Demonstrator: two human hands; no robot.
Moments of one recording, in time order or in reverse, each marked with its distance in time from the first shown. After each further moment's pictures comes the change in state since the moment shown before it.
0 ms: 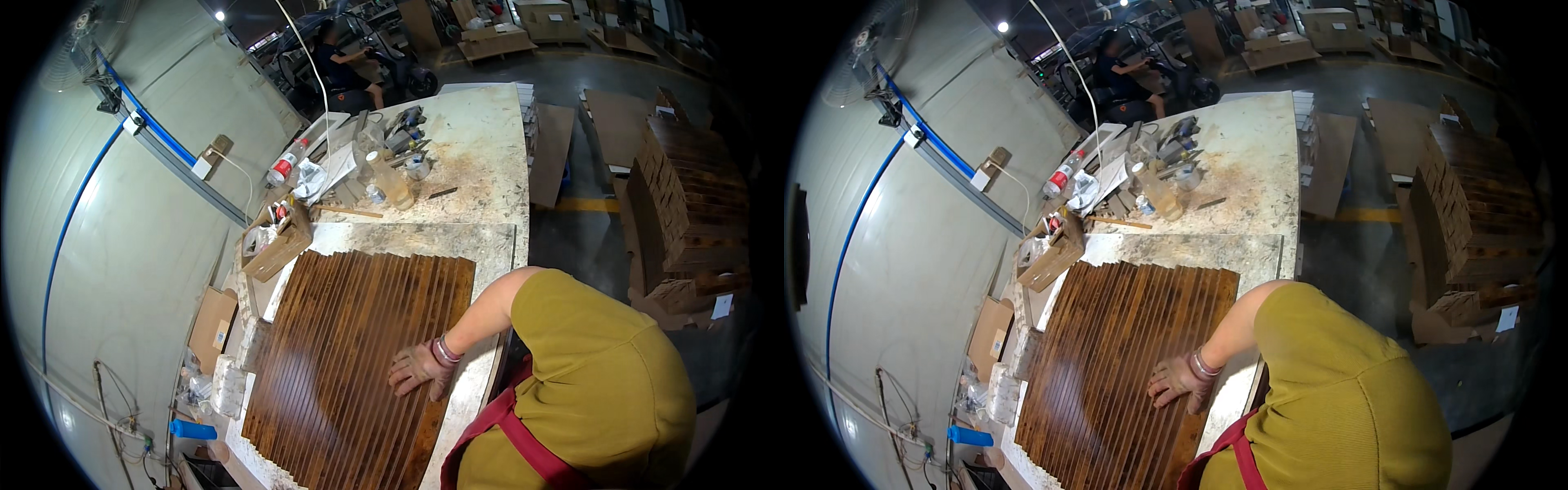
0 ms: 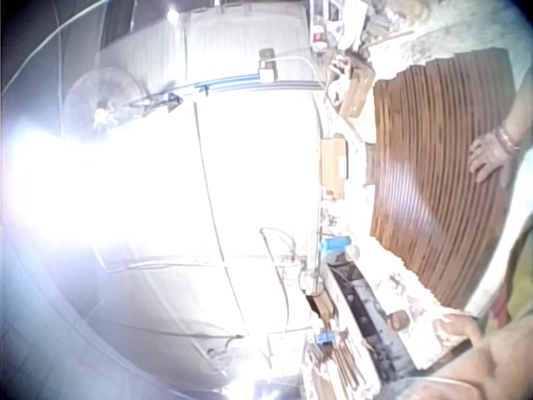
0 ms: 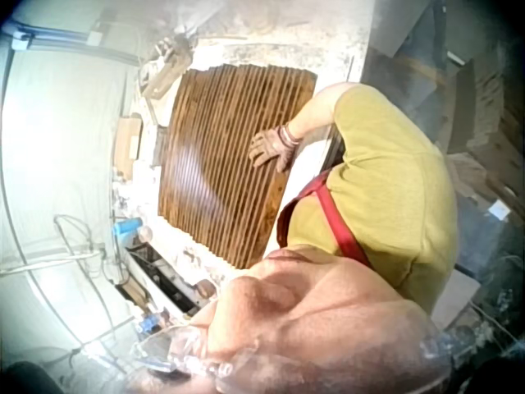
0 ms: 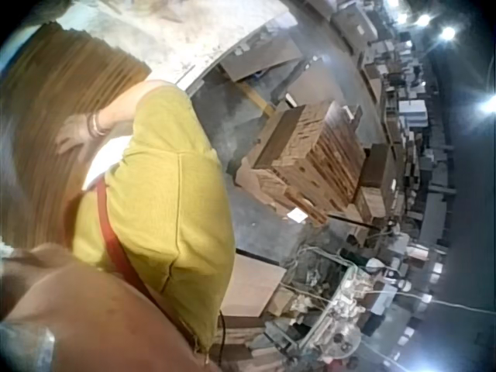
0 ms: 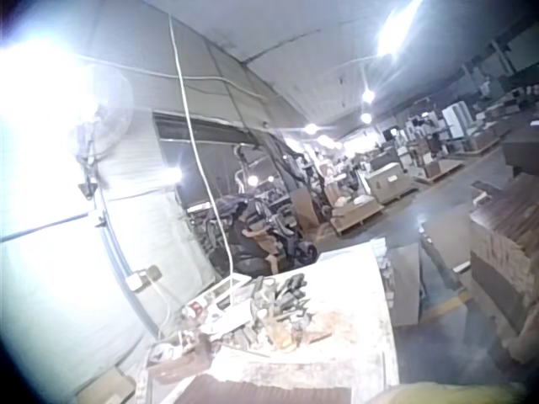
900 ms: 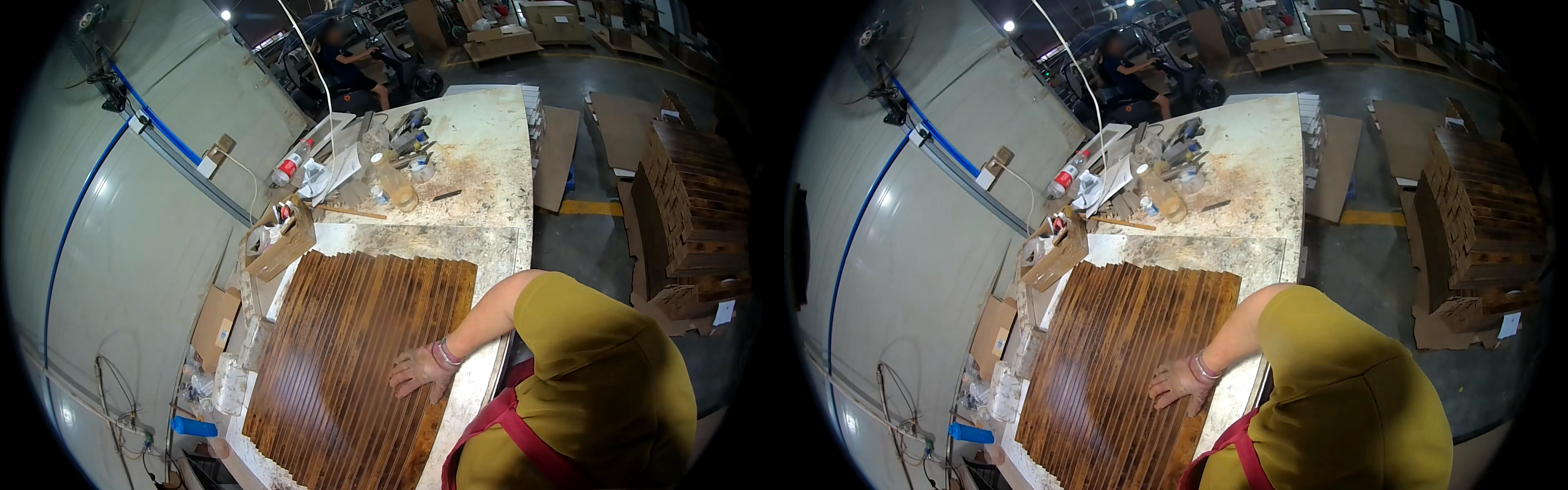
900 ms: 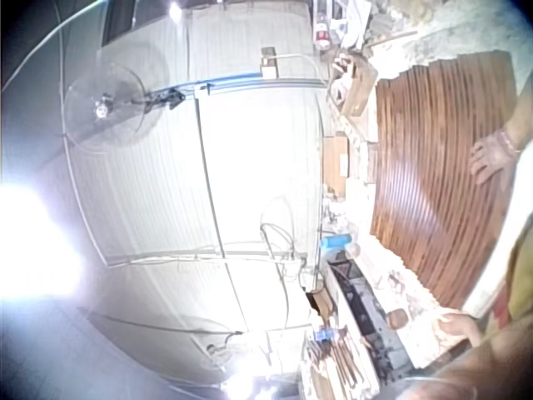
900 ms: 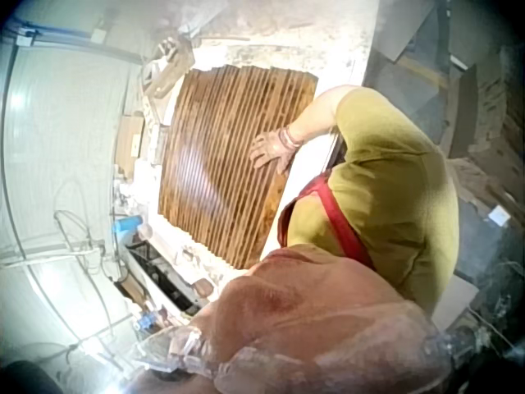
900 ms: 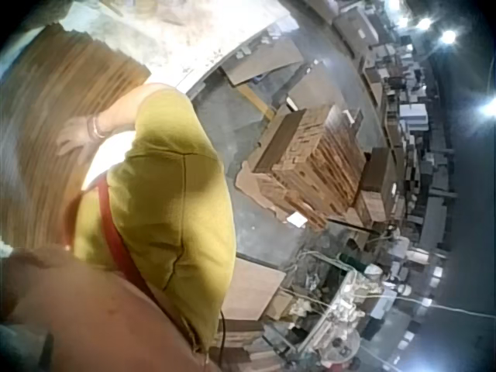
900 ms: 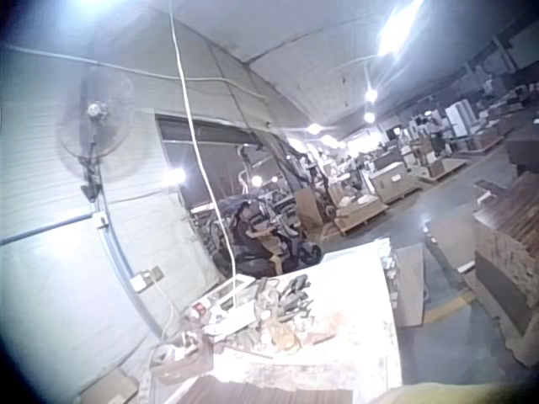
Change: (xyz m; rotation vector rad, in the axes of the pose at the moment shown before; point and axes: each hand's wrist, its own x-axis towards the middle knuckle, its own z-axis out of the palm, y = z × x) left_hand 0.001 0.028 -0.012 -0.048 0.044 -0.142; right_hand -0.002 -0.001 0.002 -0.024 0.070 -0.013
